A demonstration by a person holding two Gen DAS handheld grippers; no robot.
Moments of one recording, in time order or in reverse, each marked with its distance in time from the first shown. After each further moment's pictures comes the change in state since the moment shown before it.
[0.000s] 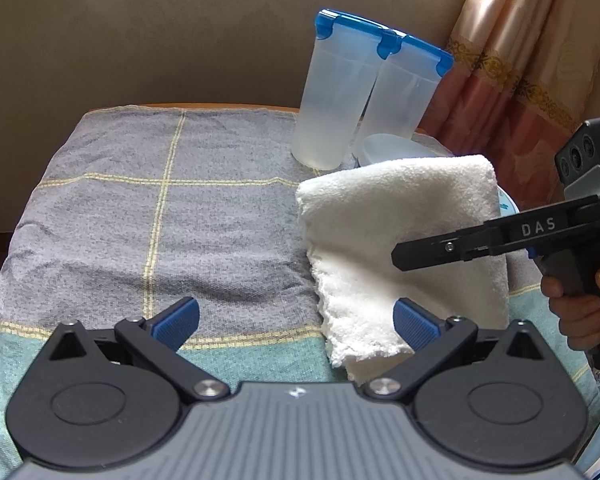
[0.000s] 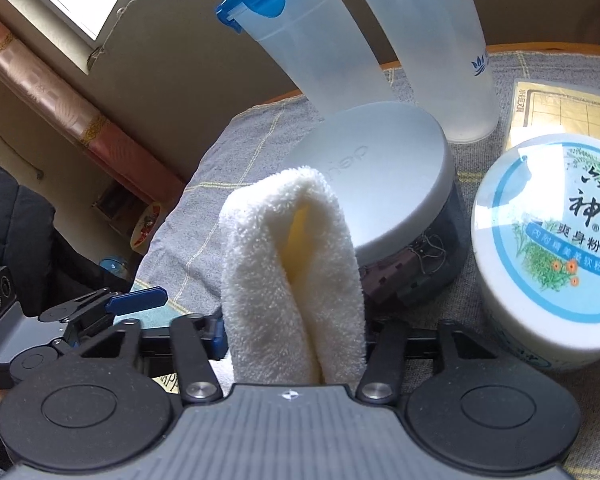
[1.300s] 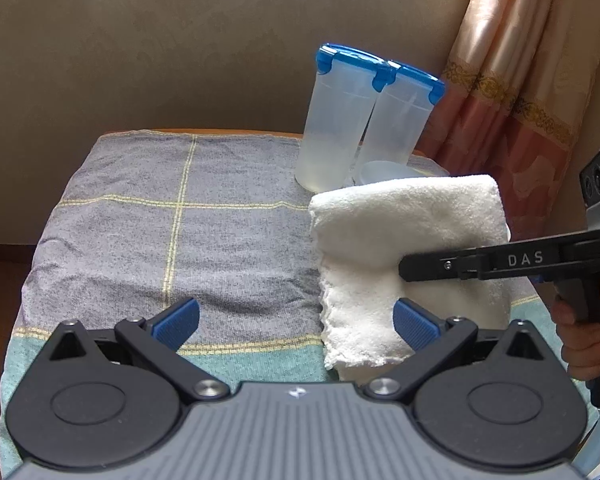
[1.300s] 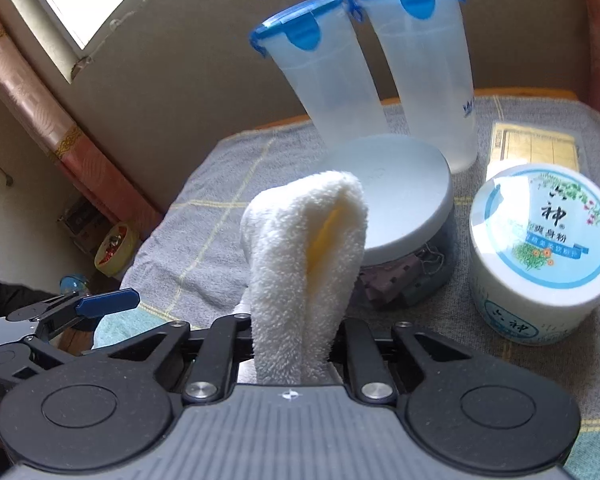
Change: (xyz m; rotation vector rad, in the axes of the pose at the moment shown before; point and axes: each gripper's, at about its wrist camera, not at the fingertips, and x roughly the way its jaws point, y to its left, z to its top) left arm -0.028 0.000 0.000 -0.004 -0.068 0.016; right arm -0.022 0.043 -0.020 -0.041 -0.127 -0.137
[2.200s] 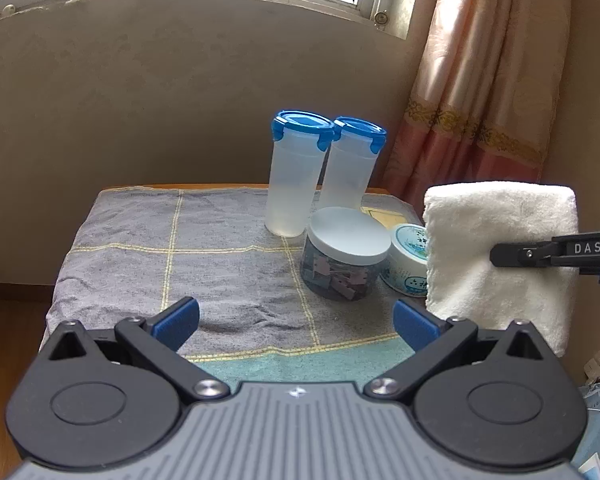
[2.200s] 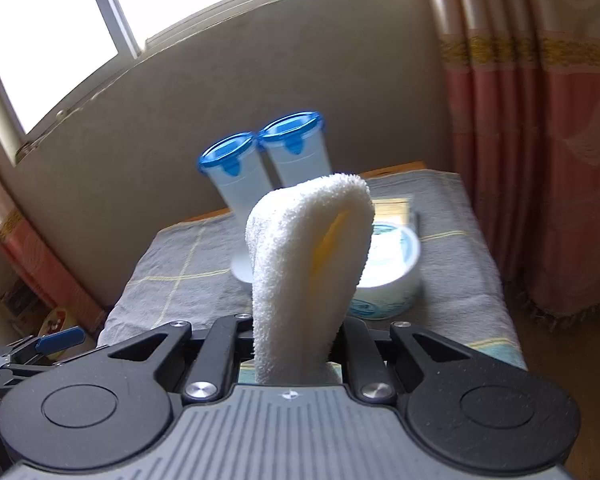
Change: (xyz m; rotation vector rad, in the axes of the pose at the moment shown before) left arm -0.066 -0.033 0.000 0.064 -0.121 -0.026; right arm -0.145 0.017 -0.041 0.114 -0.277 -0.295
